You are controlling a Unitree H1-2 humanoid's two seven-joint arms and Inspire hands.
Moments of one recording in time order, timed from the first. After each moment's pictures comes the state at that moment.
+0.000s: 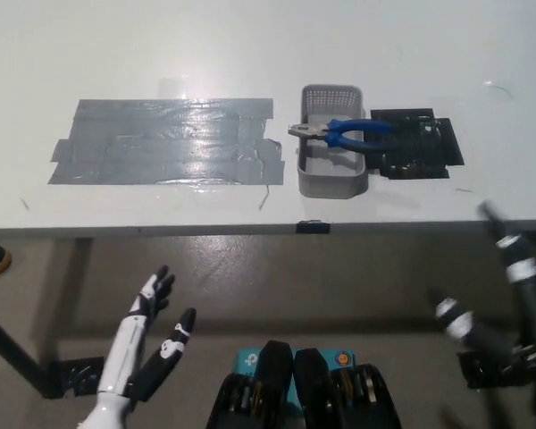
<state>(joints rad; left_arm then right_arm) 0.05 0.09 -0.07 -0.07 0.22 -0.09 -0.03 -0.06 -0.22 0.01 -0.38 -0.27 -0.14 -0.01</state>
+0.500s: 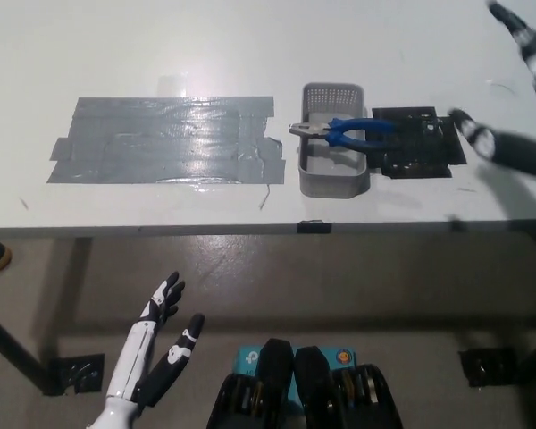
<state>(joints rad) 0.05 0.09 -0.08 -0.06 0.23 -0.09 -0.03 -0.65 -0.44 0.10 -0.16 -0.27 0.18 0.21</state>
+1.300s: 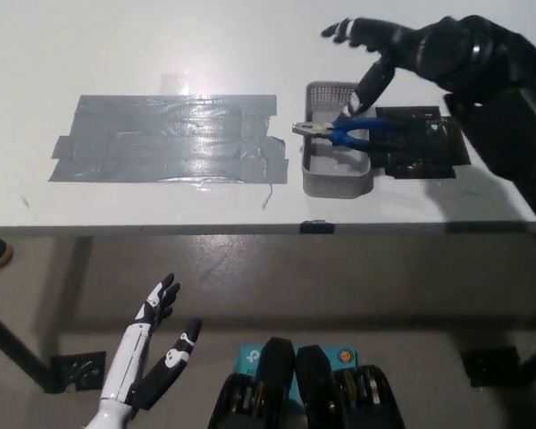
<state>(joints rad) 0.05 0.11 -0.07 -0.07 0.23 -0.10 -0.03 -1.28 -0.27 0.52 0.81 -0.34 0.39 0.56</state>
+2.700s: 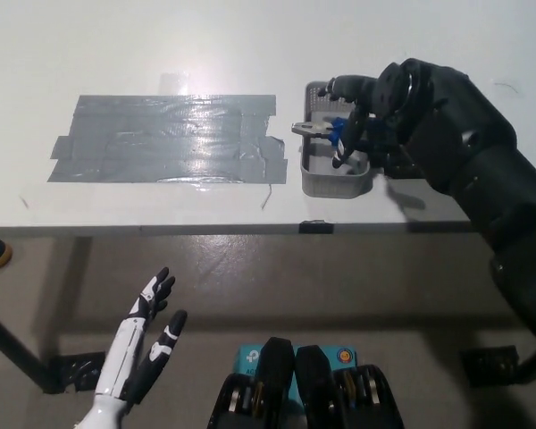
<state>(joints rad) 0.04 0.12 -0.07 -0.09 0.22 -0.10 -0.03 -1.32 -0.13 0.57 1.19 -0.47 0.29 0.47</state>
